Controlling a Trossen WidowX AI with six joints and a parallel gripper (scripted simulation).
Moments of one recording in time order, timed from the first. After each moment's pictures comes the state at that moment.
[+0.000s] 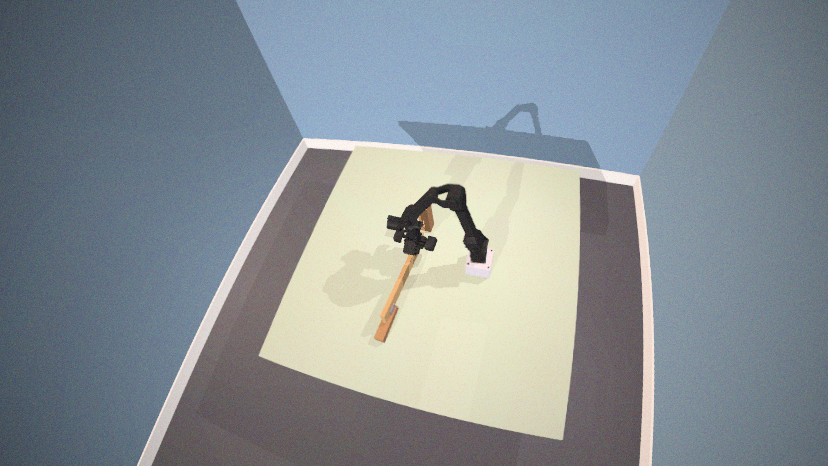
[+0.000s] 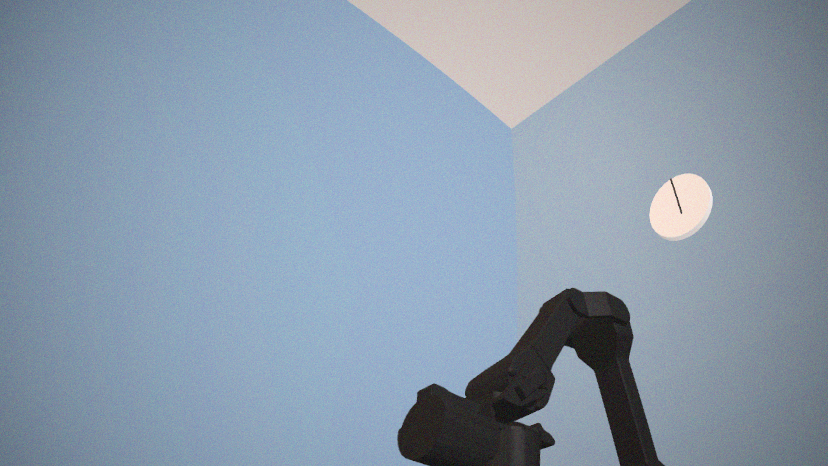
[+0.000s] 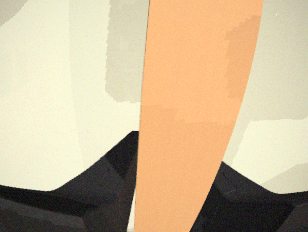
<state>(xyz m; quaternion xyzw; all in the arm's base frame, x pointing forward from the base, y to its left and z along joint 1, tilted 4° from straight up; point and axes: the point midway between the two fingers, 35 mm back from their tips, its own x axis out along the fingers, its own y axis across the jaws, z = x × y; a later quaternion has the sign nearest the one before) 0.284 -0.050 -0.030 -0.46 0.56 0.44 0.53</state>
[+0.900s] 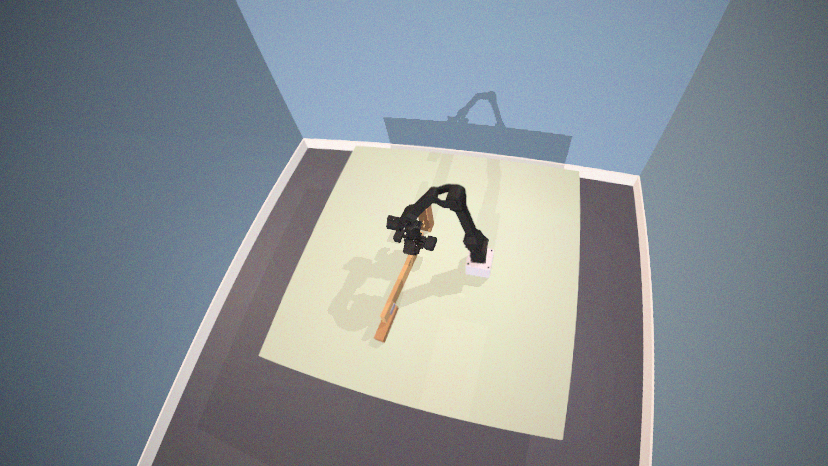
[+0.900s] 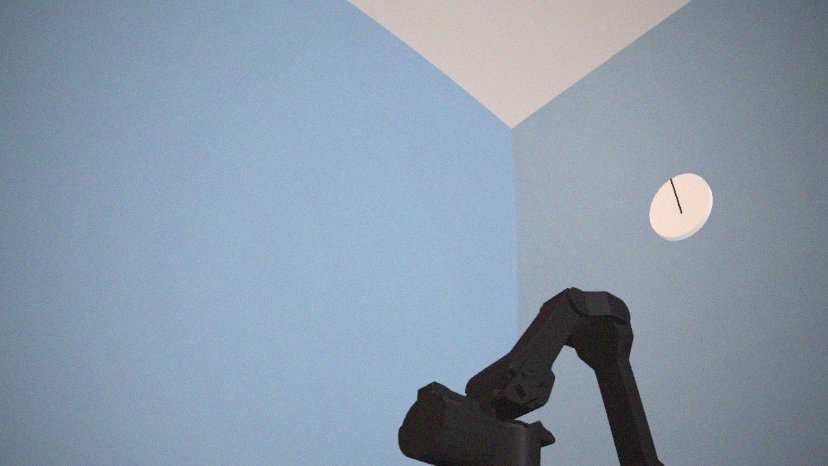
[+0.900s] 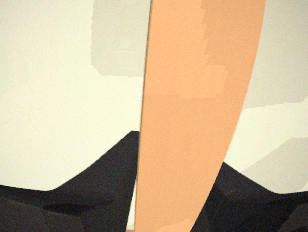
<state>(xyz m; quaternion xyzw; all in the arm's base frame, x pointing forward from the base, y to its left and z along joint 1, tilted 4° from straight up) 0.285 -0.050 -0.028 -0.46 0.56 0.44 0.53</state>
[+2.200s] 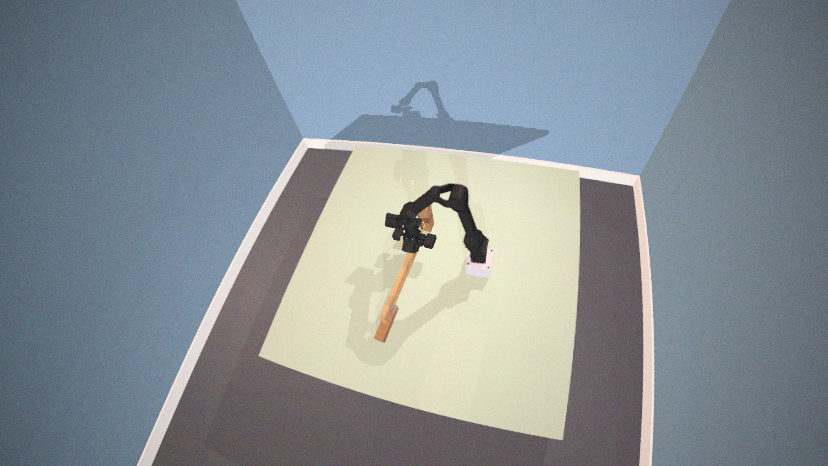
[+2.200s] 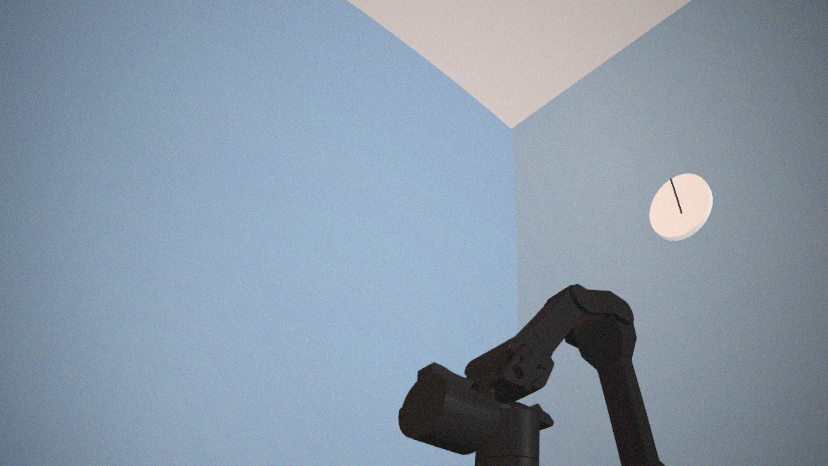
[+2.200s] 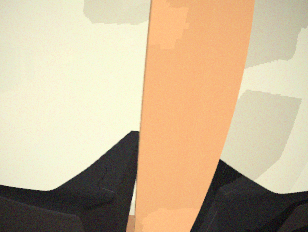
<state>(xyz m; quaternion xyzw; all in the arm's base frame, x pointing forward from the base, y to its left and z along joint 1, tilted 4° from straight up) 0.286 -0.049 -0.010 -0.46 0.56 0.44 0.52</state>
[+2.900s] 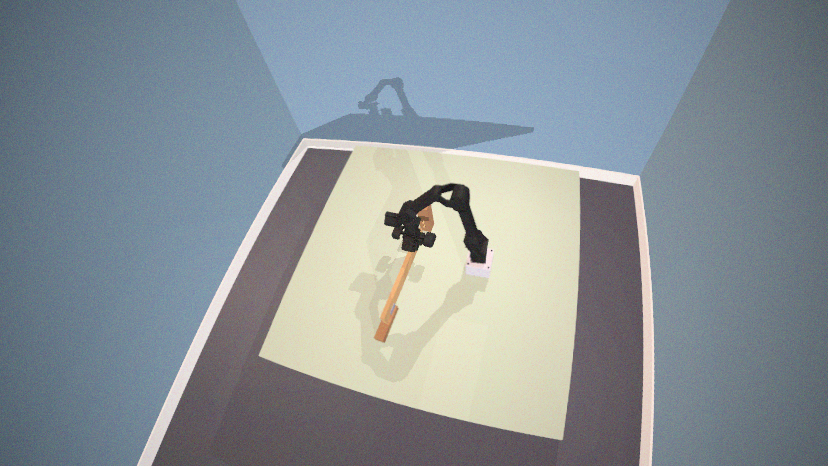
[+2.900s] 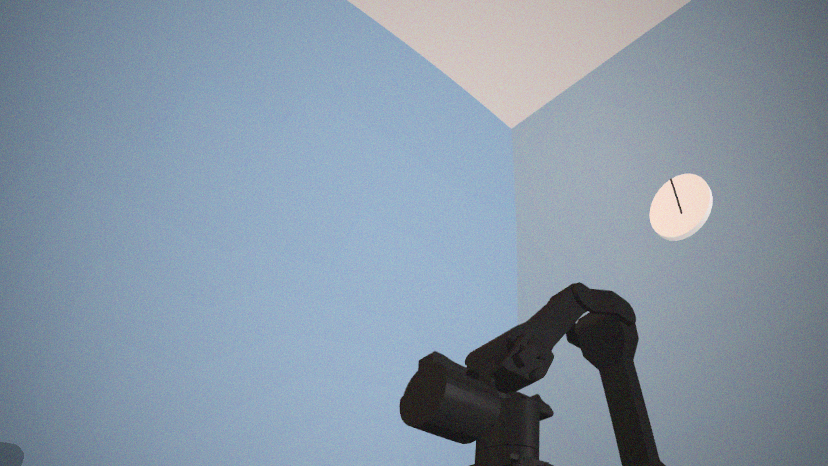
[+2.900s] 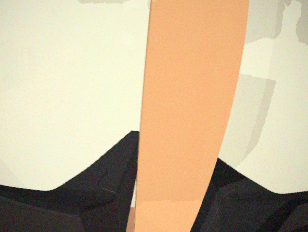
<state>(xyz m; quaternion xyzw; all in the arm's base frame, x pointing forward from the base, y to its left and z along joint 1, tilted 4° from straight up) 0.287 -0.048 0.001 -0.46 0.56 0.44 0.52</state>
